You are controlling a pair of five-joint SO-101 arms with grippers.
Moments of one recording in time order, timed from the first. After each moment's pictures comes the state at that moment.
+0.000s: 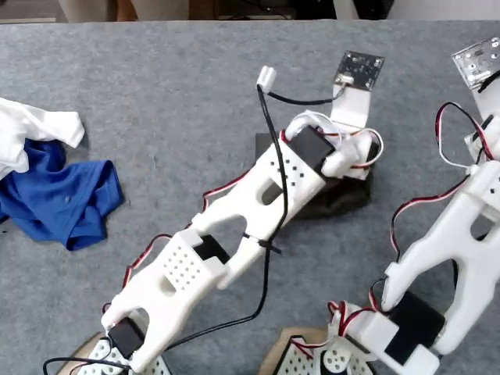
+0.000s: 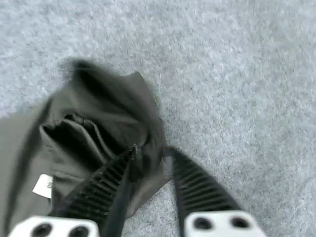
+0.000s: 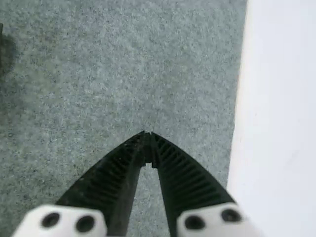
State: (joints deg) left arm 44.8 46.8 -68.5 75.3 16.3; right arm 35.8 -10.7 -1.3 61.9 52.3
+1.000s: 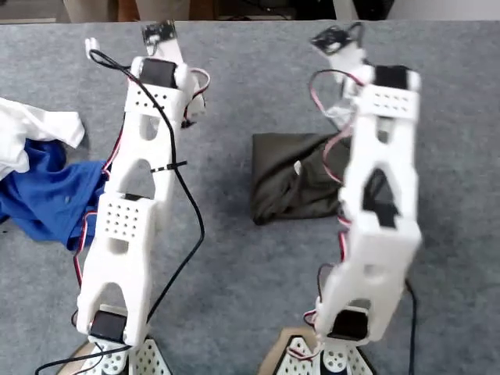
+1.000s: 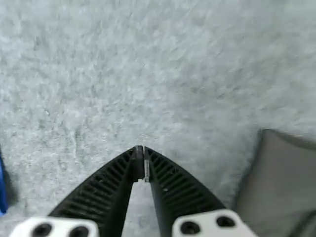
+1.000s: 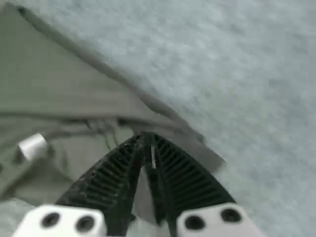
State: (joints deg) left arm 7.6 57.4 -75.6 99.7 15.4; right arm 3.3 38.1 -40.0 83.2 34.9
